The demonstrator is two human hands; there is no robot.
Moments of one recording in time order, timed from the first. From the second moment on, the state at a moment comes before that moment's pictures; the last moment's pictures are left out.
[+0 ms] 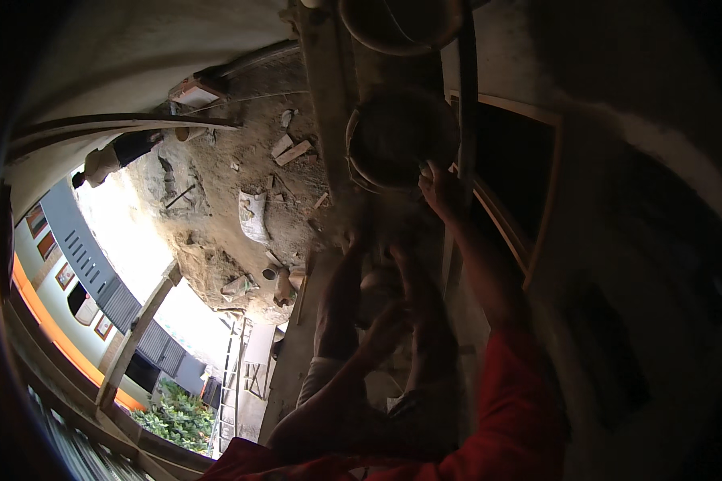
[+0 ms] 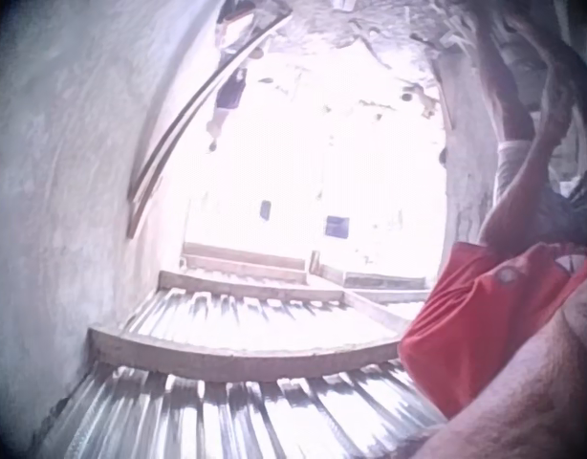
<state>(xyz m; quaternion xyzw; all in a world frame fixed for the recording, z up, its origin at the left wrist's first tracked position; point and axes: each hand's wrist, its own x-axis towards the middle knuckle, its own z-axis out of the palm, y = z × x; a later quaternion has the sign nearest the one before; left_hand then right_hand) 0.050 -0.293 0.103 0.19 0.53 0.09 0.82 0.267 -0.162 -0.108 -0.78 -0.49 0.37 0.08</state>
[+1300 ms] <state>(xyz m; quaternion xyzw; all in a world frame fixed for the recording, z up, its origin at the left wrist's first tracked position) 0.088 -0.196 0.125 0.28 0.45 0.12 0.84 0.543 -0.165 0.520 -0.92 -0.31 0.03 0.24</state>
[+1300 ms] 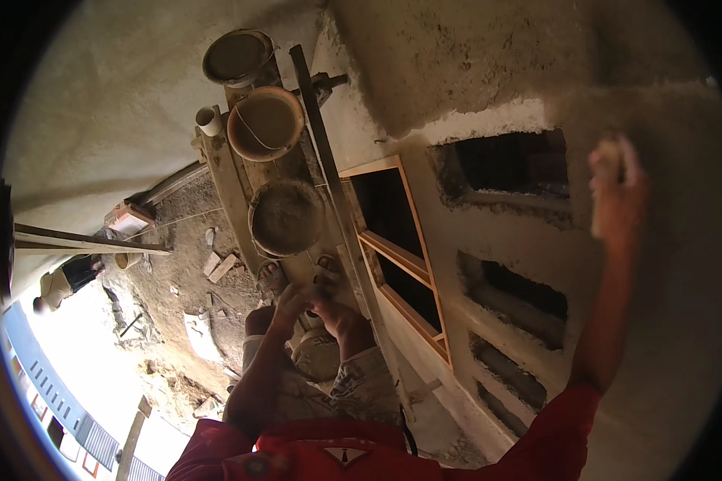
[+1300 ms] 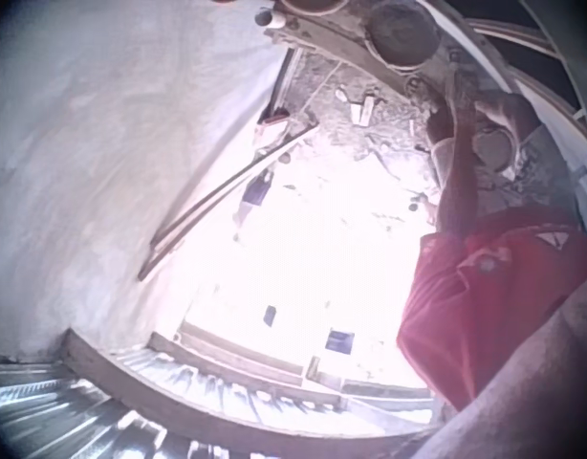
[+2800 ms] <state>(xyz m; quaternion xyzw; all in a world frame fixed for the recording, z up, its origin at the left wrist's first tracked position) 0.160 -0.209 0.041 0.63 0.38 -0.09 0.67 0.395 -0.123 0.166 -0.78 -0.51 0.31 0.16</state>
